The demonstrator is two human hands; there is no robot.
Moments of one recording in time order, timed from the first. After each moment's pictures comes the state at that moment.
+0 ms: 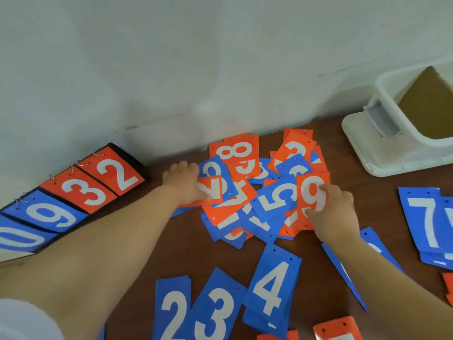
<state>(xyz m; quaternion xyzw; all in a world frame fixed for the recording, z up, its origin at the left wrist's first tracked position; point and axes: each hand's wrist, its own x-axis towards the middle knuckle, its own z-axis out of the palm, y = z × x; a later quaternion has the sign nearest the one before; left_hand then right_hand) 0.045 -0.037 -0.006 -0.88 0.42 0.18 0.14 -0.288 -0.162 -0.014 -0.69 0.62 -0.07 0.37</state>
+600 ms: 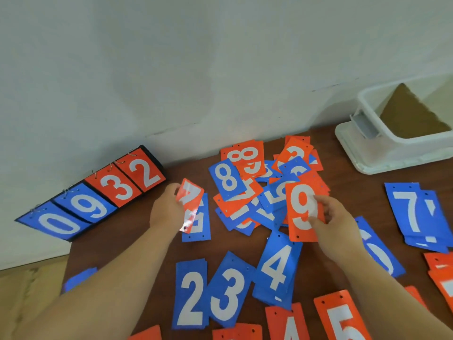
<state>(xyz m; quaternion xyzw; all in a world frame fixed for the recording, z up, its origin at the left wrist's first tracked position) 0.016 0.083 0.019 -0.94 0.22 0.15 -0.19 -0.324 -0.095 0.027 -0.67 0.56 -0.16 0.46</state>
